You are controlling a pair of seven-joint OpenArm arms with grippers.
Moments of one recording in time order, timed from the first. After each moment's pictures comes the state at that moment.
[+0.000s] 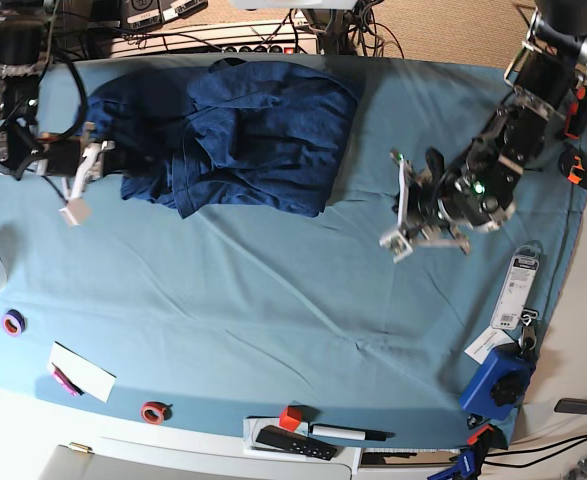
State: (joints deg) left arm -9.6 -26.7 28.3 94.3 -22.6 -21.7 57.9; right arm -5.3 36.8 11.4 79.0 81.2 39.6 -77.8
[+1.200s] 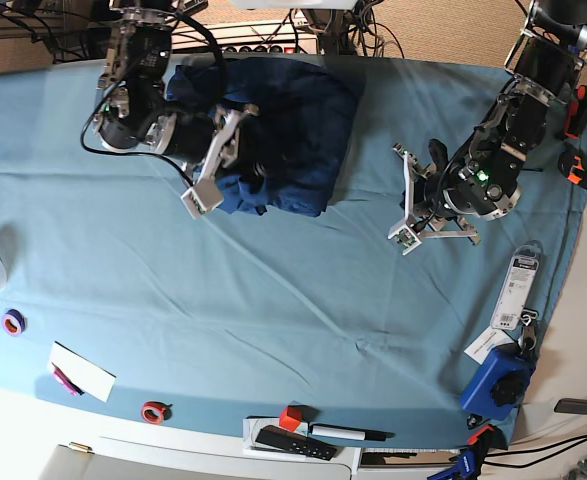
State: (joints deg) left arm -7.0 -26.2 25.3 95.1 -20.5 -20.9 56.8; right arm -11.0 2.7 11.6 106.3 54.6 39.8 -72.8
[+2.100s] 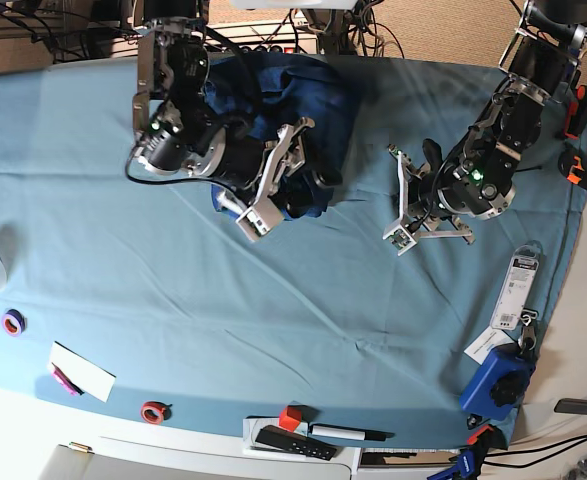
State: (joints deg) left arm -6.9 -25.1 25.3 95.1 -20.2 -20.9 56.7; right arm -6.3 1.5 -3.6 114.1 37.6 33.9 -67.3
